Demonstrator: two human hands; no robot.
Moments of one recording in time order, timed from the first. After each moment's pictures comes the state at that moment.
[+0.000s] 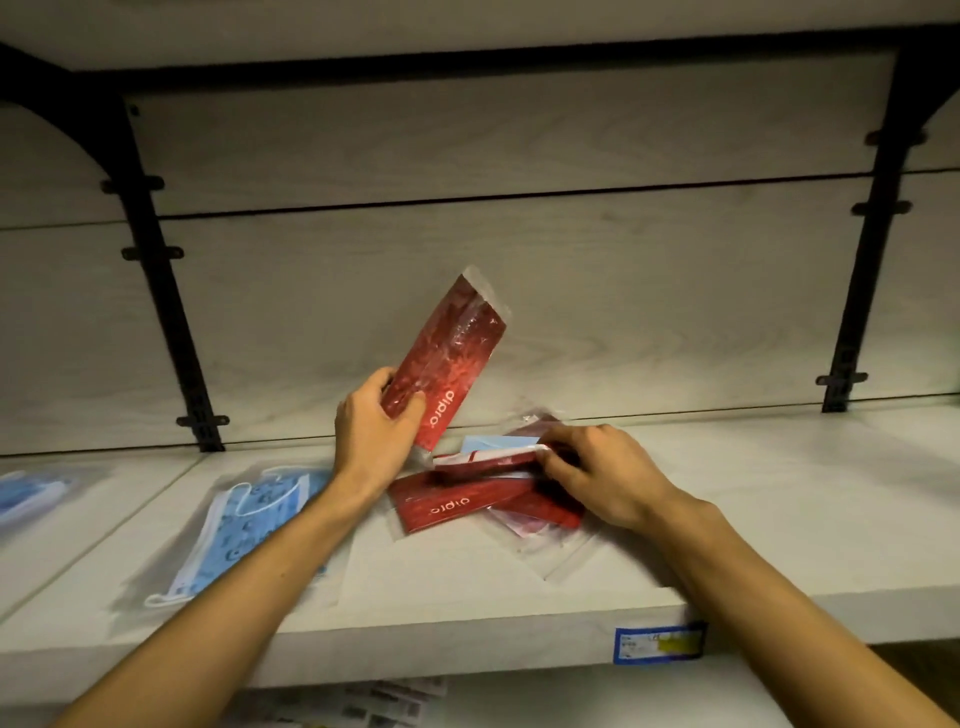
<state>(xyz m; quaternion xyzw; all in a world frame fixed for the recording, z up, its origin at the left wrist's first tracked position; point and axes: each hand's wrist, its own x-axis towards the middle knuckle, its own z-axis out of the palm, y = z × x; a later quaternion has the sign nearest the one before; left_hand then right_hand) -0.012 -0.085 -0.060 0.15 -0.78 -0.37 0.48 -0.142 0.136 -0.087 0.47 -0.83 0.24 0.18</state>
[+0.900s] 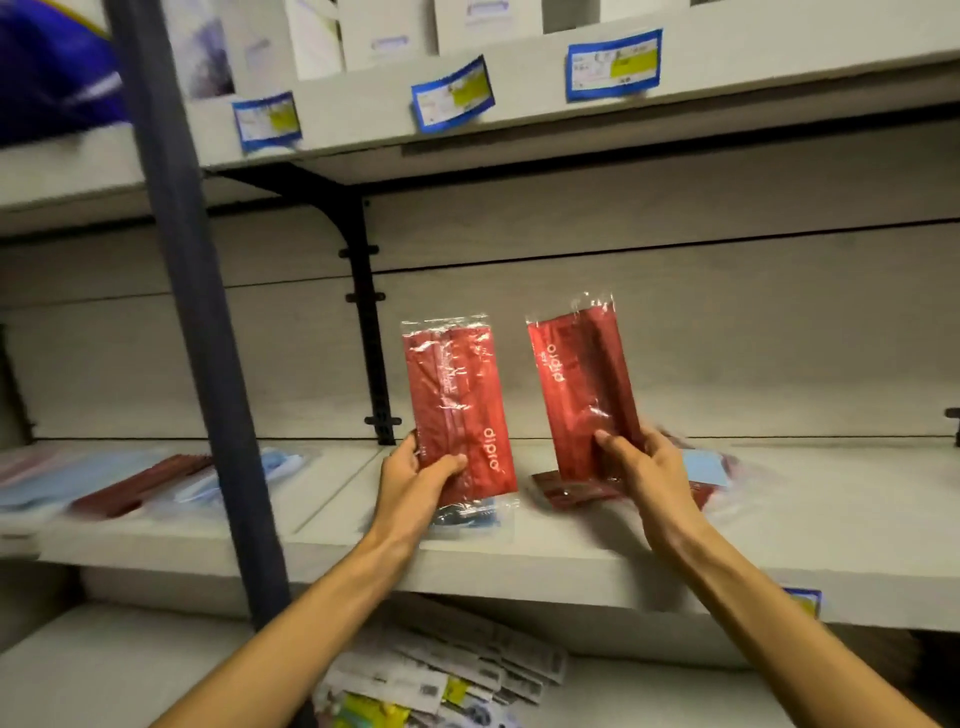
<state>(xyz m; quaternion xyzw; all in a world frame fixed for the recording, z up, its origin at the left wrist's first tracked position) 0.173 -0.072 -0.055 0.16 -0.65 -0.62 0.42 -0.017 0.085 -0.080 0.29 -0.54 0.78 -0.09</state>
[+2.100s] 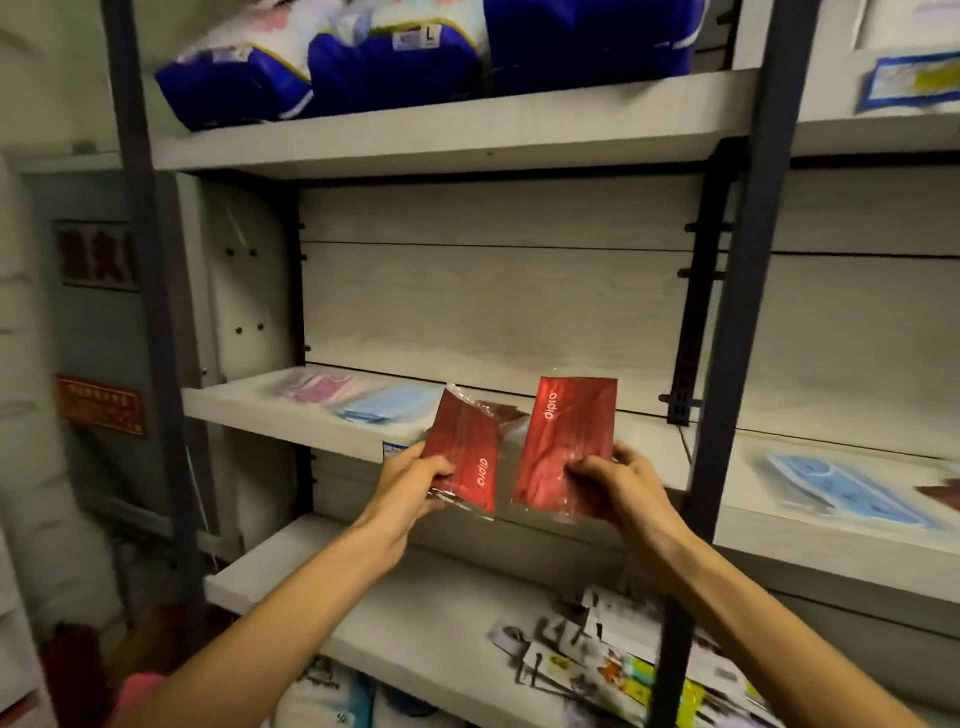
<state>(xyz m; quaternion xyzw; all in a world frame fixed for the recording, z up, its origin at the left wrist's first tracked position) 0.552 -0.388 -0.099 0.29 -0.60 -0.63 0.40 0.372 -0.239 -0.079 0.30 -0.60 0.70 -0.25</state>
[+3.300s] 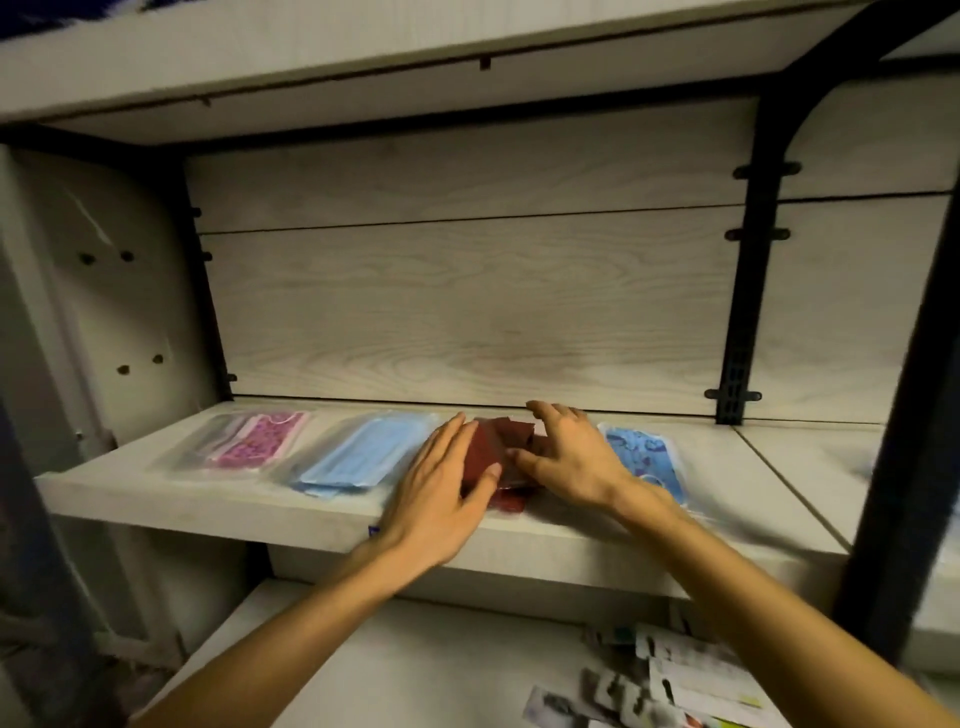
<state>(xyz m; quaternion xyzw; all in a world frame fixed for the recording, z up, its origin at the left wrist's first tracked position) 0.455 -0.561 -0.112 0.21 -0.91 -0.16 0.32 0.304 -0.442 -0.071 0.49 -0.82 0.28 0.06</state>
